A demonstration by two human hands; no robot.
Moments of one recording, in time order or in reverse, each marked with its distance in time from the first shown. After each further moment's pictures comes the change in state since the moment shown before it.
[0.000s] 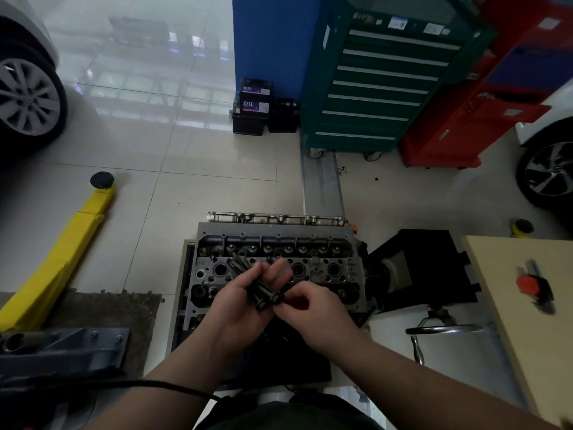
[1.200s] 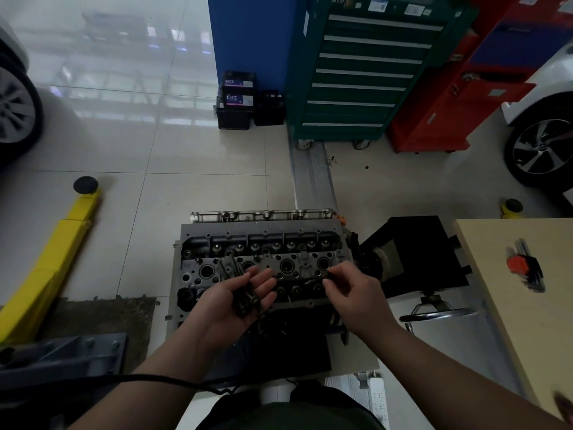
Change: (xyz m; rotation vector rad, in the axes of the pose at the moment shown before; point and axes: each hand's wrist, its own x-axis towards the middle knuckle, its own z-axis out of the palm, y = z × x) left_hand 0.017 0.008 -0.020 0.100 0.198 -0.071; right_hand 0.013 0.079 -0.049 -0.078 0.365 -0.227
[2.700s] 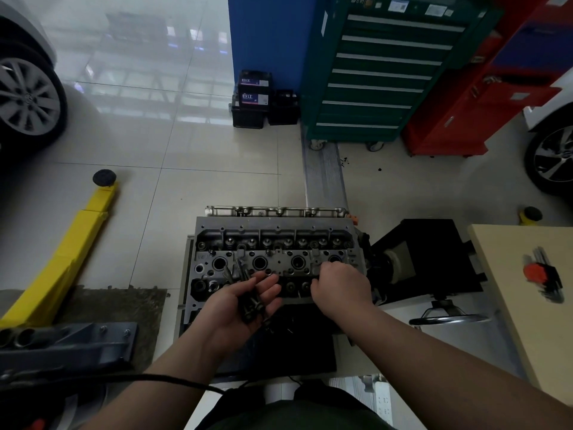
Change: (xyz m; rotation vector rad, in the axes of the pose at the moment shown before) left_hand -0.015 -0.011 -0.012 -0.039 0.033 0.020; right_hand 0.038 -0.017 0.050 -0.736 -0.228 0.068
